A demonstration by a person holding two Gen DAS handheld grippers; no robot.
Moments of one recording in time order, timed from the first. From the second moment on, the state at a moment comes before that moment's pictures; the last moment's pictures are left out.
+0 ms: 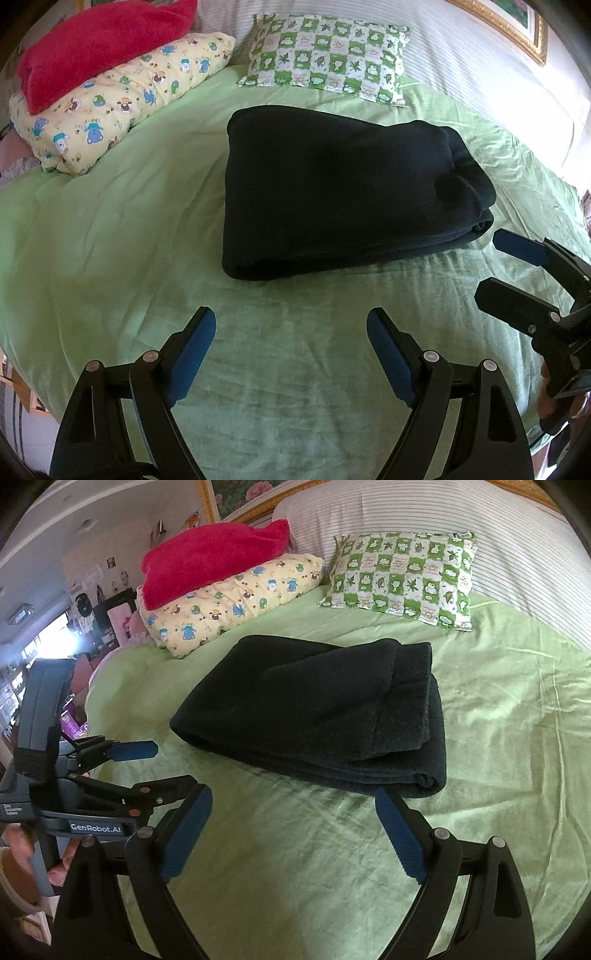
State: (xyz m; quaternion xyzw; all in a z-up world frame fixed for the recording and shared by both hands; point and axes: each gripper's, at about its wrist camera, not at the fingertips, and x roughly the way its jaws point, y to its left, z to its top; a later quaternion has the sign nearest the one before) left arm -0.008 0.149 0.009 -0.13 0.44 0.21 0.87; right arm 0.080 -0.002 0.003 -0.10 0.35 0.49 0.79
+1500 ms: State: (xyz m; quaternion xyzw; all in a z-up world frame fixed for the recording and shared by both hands) left arm 0.000 0.160 0.010 -0.13 0.43 0.23 0.86; right arm 0.090 0.003 -0.004 -0.09 0.35 0.49 0.80
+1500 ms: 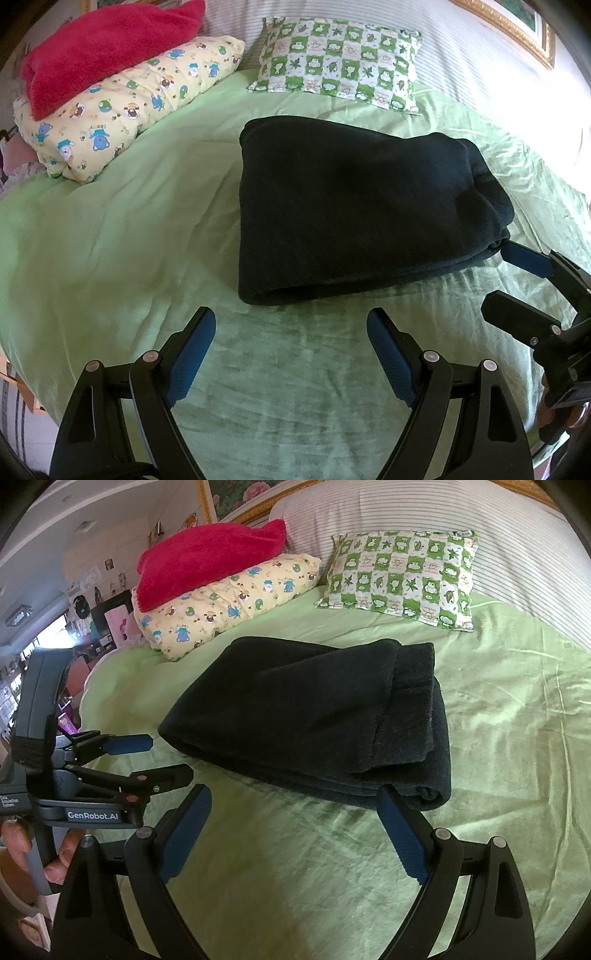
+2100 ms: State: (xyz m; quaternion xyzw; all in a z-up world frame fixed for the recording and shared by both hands) left arm 0.003 0.161 0.011 -0.12 0.43 0.23 0.87; right arm 0.093 0.001 -0.003 -0.08 0.34 0.48 0.80
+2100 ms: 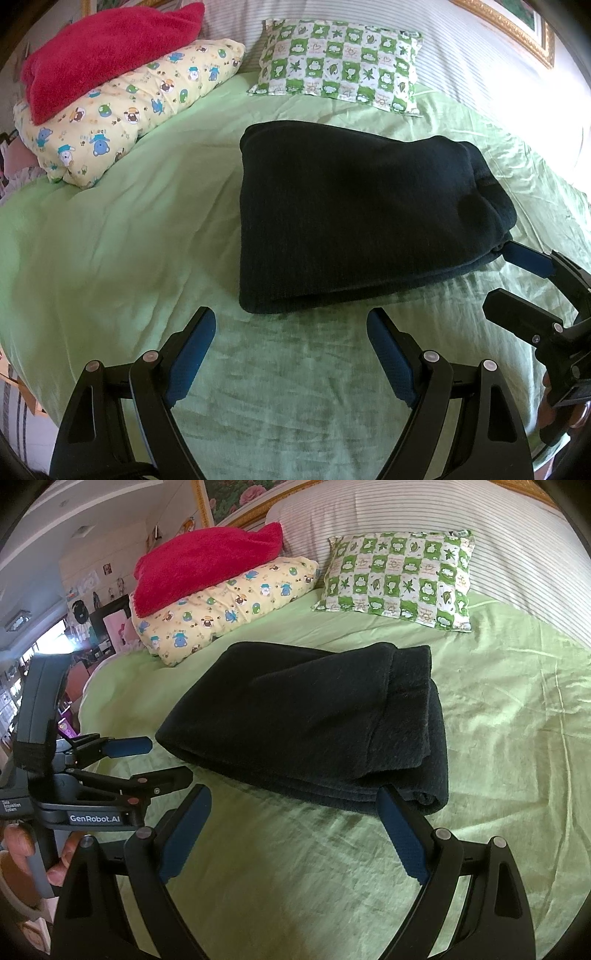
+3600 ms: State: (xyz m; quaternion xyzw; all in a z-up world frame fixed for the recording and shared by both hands) left arm 0.010 0.152 0.026 -0.09 0.40 0.24 0.88; right arm 0.101 -0.007 0.005 -0.06 0.33 0.48 0.81
